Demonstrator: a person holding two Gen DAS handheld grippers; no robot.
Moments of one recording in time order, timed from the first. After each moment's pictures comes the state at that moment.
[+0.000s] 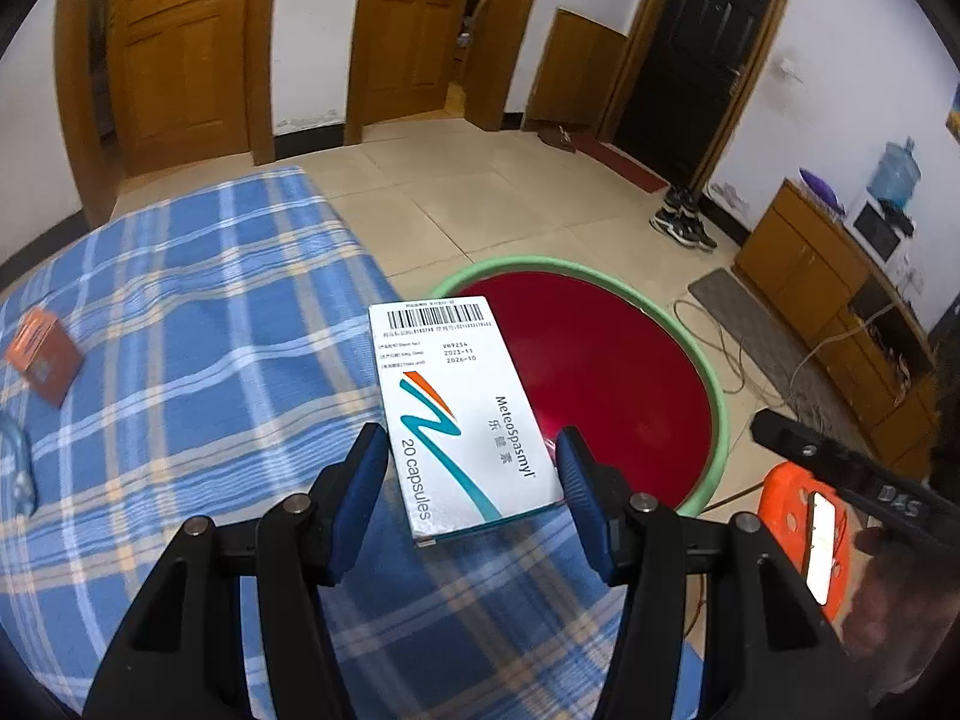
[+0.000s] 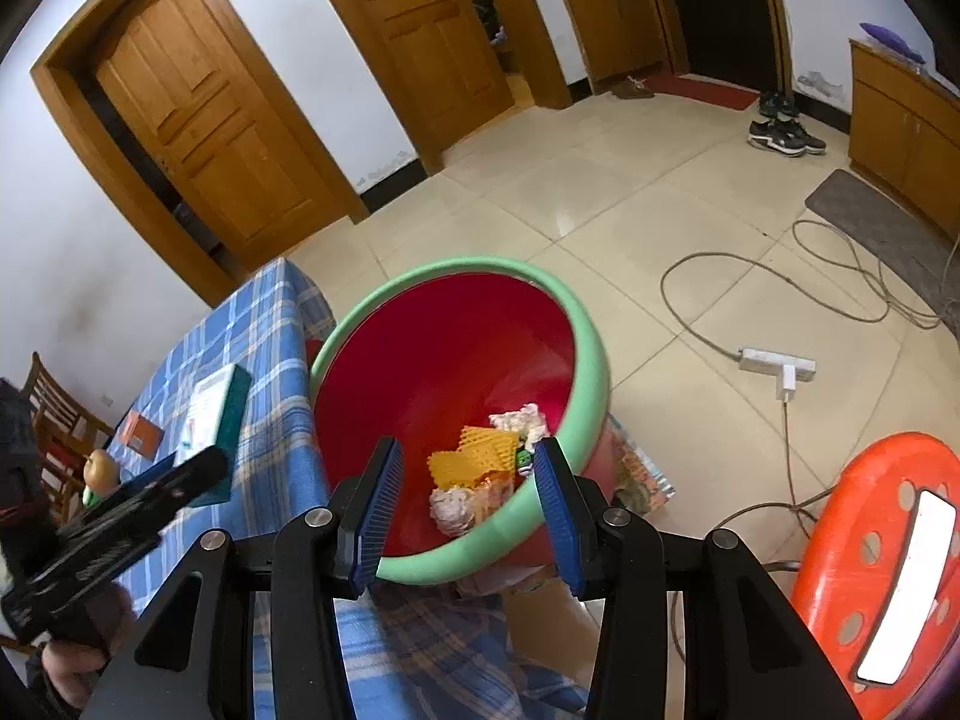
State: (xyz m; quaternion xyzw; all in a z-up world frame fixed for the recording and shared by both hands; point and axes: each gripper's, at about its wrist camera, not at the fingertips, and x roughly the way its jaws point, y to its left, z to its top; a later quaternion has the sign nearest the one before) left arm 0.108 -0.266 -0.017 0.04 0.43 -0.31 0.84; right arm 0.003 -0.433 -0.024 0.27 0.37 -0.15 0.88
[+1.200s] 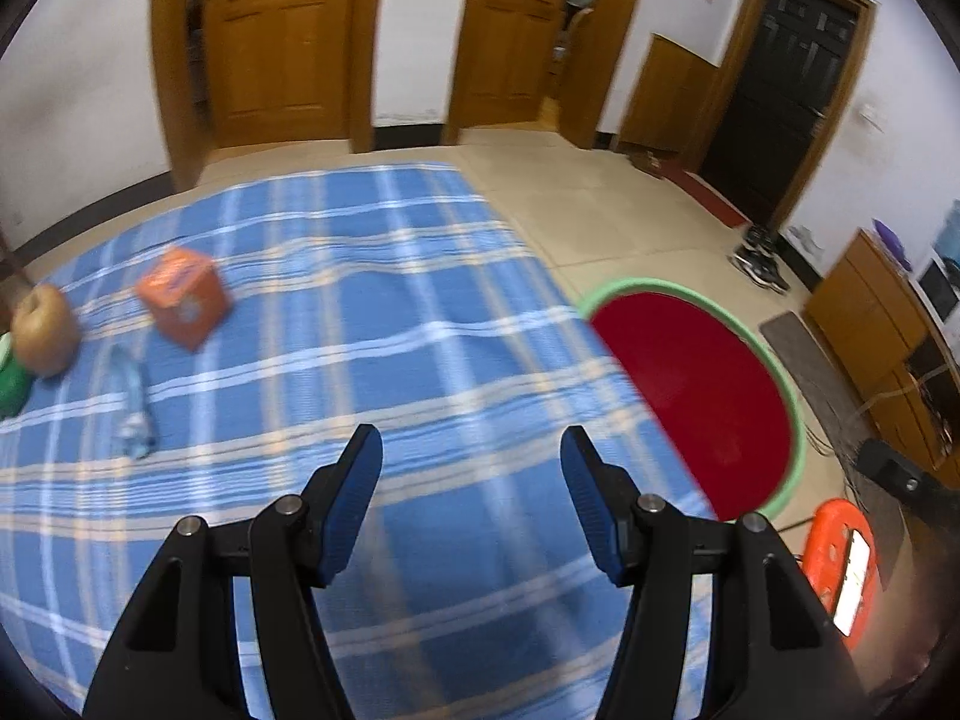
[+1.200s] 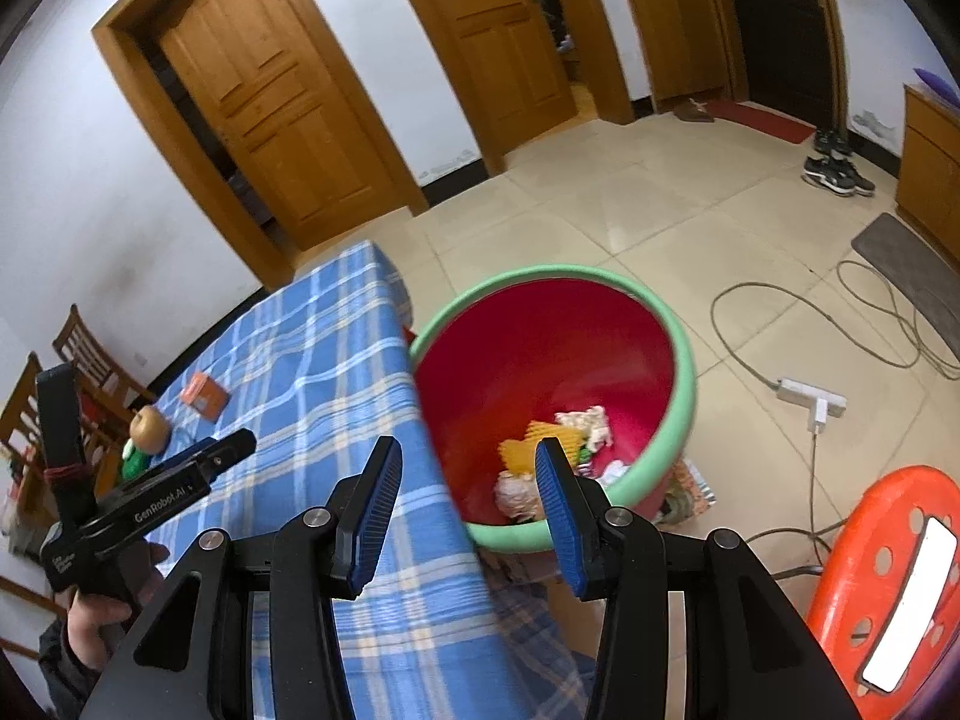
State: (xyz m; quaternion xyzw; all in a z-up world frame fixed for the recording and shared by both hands) left arm 0.123 -0.172 -0.010 0.01 0.44 -0.20 0.88; right arm 0.009 -0.380 0.009 0.23 0.37 -0.08 0.90
